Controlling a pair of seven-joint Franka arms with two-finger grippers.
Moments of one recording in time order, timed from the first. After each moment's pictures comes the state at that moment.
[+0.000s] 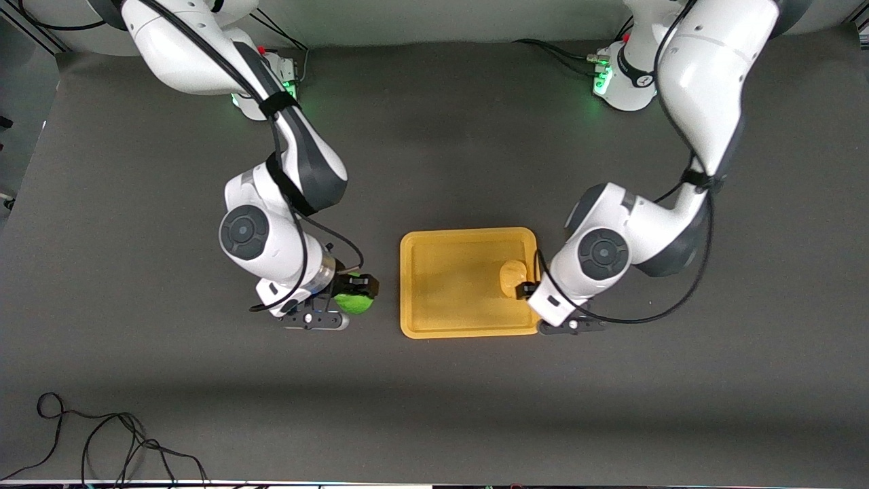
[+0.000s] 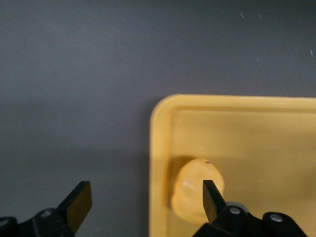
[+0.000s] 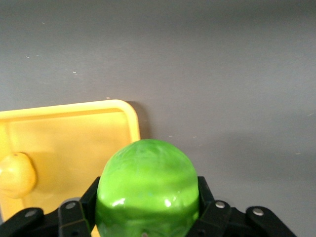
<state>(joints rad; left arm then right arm) -0.16 0.62 -0.33 -1.46 0.19 1.98 -0.59 0.47 0.58 0.00 -1.46 0.18 2.12 0.49</state>
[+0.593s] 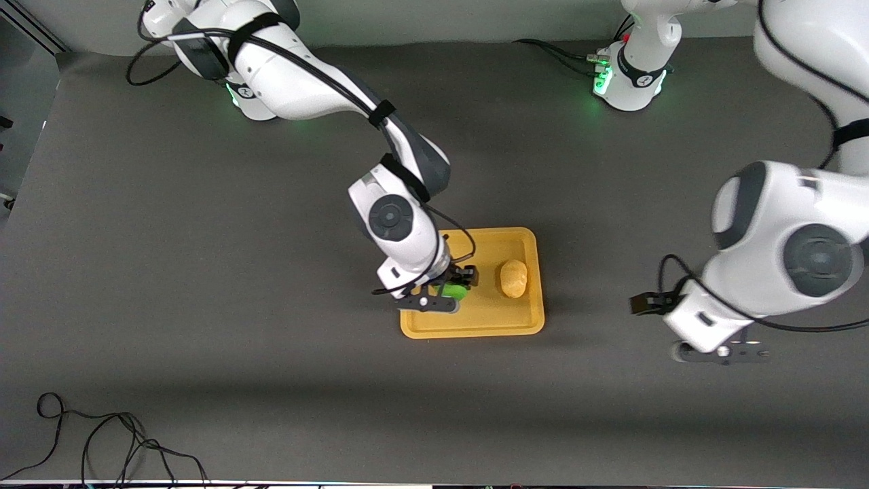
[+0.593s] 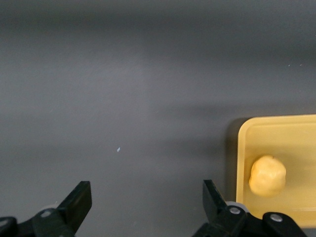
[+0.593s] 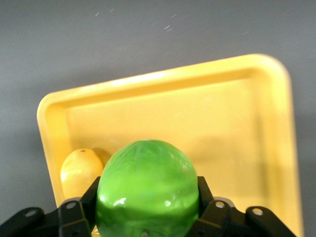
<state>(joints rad) 0.08 0.53 -0.33 -1.25 0.15 1.69 -0.23 0.71 0.92 0.00 -1.12 0.18 2.22 0.74</state>
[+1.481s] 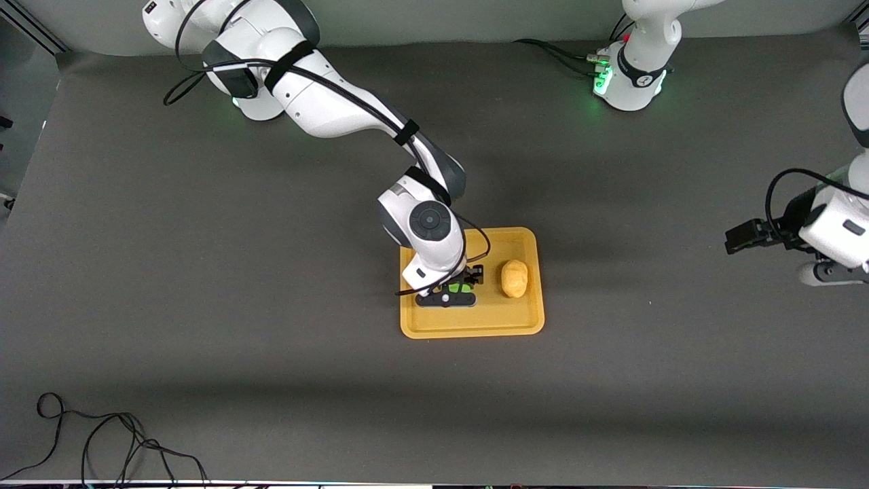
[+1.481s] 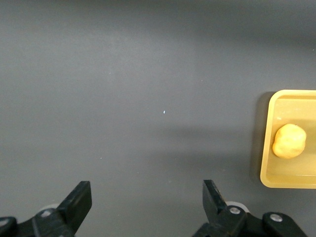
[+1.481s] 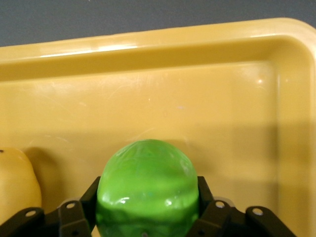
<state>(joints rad) 0.26 0.11 -0.30 -1.65 0.04 1.74 -0.12 0.74 1.03 -0.01 -1.10 0.04 2.24 0.77</state>
